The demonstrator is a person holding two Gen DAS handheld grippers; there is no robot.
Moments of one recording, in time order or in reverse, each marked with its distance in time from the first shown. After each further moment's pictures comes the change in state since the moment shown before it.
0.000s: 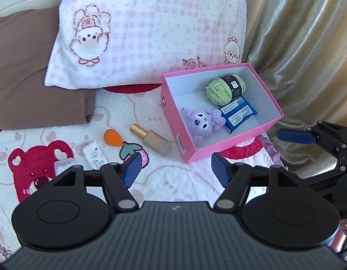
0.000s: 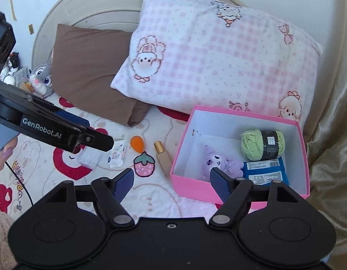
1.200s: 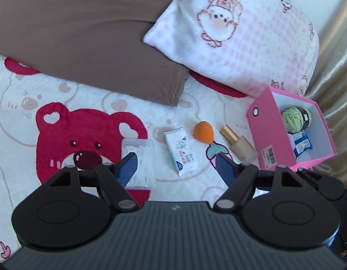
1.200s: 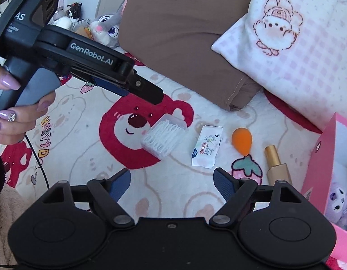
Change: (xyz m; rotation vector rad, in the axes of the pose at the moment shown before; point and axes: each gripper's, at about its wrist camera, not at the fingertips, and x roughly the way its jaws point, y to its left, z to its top) left arm 0.048 0.215 -0.070 -0.318 -0.101 0.027; right arm 0.160 0.139 -0.010 -0.245 0.083 0.274
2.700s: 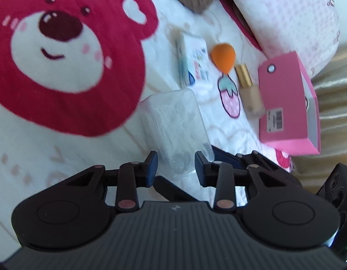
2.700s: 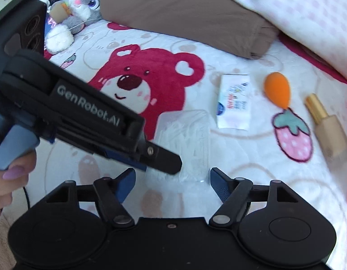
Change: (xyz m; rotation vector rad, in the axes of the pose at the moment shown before) left arm 0.096 0.039 -0.098 -0.320 0.282 -0.215; right arm 0.092 0.024 -0.036 0.106 0.101 -0.042
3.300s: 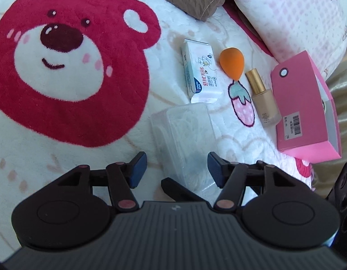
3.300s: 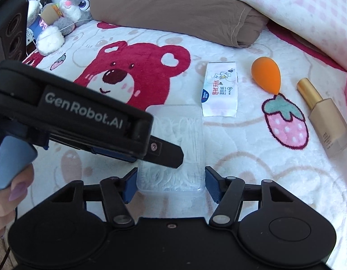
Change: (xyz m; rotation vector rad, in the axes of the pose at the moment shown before) left arm 0.012 -0.008 -0.006 0.030 -0.120 0.093; right arm 0.017 -0.017 -0.010 0.038 -0.013 0.000
